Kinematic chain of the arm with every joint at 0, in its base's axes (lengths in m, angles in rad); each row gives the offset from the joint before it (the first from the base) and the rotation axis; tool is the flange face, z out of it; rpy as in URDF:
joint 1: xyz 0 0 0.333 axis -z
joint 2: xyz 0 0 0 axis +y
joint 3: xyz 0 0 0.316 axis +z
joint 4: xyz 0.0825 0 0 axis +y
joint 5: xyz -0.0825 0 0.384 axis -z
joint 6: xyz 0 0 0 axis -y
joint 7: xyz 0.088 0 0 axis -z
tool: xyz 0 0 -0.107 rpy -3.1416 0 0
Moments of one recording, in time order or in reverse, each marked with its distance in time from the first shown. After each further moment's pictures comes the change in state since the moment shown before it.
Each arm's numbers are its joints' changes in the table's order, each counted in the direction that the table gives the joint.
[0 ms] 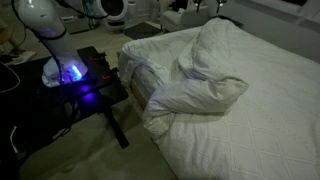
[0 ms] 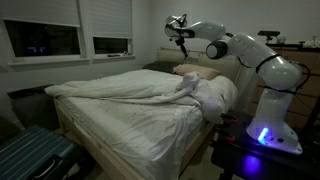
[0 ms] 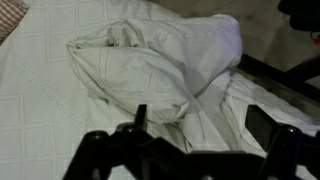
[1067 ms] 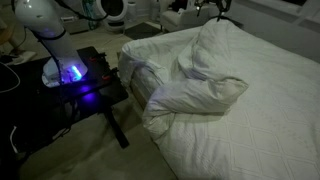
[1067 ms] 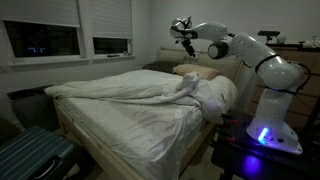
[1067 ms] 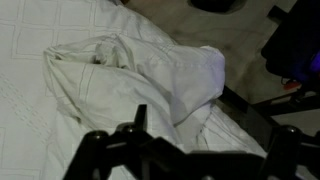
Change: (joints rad) arm 0.089 0.002 0.001 0.006 0.000 -0.058 -0.288
